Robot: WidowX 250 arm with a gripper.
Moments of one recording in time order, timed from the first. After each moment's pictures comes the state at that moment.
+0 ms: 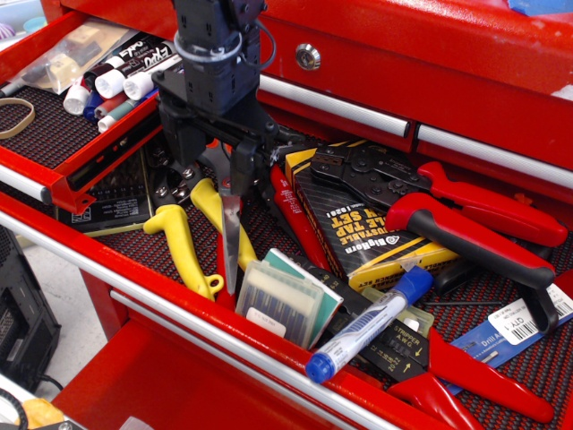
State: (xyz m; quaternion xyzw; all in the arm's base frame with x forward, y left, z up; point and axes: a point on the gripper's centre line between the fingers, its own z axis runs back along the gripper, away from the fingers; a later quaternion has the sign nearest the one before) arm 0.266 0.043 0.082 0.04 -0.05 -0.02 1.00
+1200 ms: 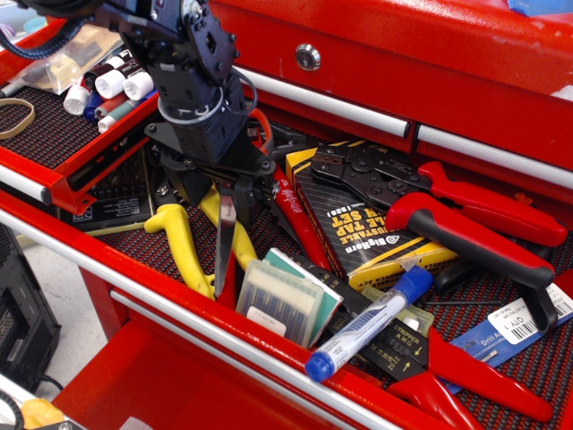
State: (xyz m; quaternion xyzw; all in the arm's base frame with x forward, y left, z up) arm 0.257 0.034 0.053 0.00 -0.12 0.02 0.99
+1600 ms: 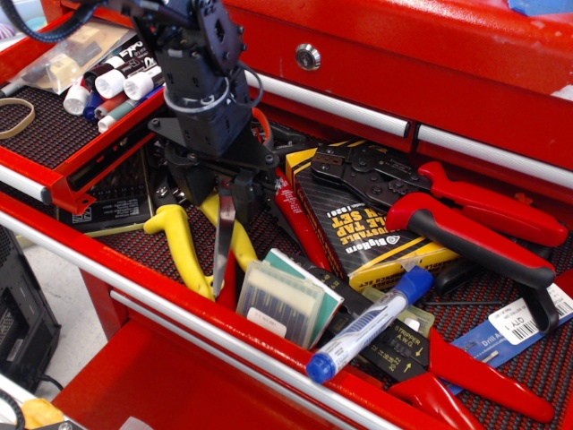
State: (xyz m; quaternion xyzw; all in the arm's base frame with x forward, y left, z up) arm 0.254 0.029 0.062 -0.01 -0.06 0.03 1.00
